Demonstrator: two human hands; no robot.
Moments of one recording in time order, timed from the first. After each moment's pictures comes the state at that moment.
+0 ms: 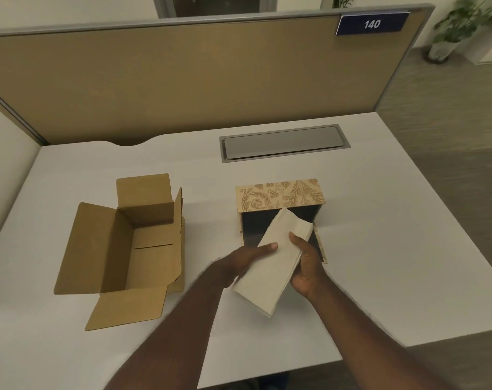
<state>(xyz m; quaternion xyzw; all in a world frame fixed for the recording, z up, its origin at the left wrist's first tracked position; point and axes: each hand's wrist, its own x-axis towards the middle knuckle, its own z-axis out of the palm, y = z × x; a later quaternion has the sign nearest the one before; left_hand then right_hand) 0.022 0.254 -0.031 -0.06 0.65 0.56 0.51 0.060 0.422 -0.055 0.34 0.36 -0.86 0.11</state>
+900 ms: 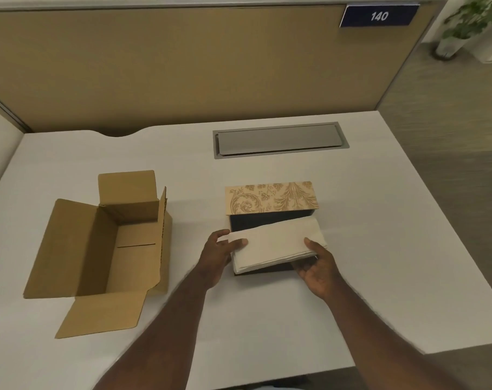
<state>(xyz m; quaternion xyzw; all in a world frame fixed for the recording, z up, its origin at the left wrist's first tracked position) 0.004 0.251 -0.074 -0.24 0.57 0.74 0.27 0.048 0.494 -0.085 0.39 0.33 -0.85 0.09</state>
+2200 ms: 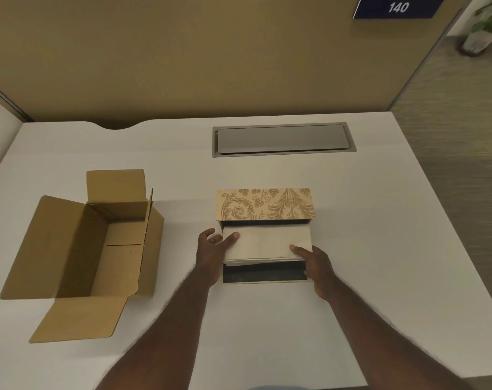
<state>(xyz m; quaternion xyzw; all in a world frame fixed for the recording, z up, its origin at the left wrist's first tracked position) -0.021 0.280 -0.107 -0.33 0.58 0.73 0.16 0.009 0.526 -0.117 0.36 0.65 -0.65 0.17</state>
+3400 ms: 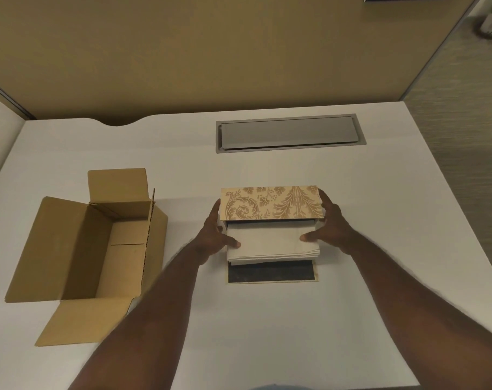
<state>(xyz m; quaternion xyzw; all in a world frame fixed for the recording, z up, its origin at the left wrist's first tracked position) -0.059 0.255 -0.077 -0.11 0.70 0.64 0.29 -0.067 0.568 -0.081 0.10 0.82 -0.53 0.20</state>
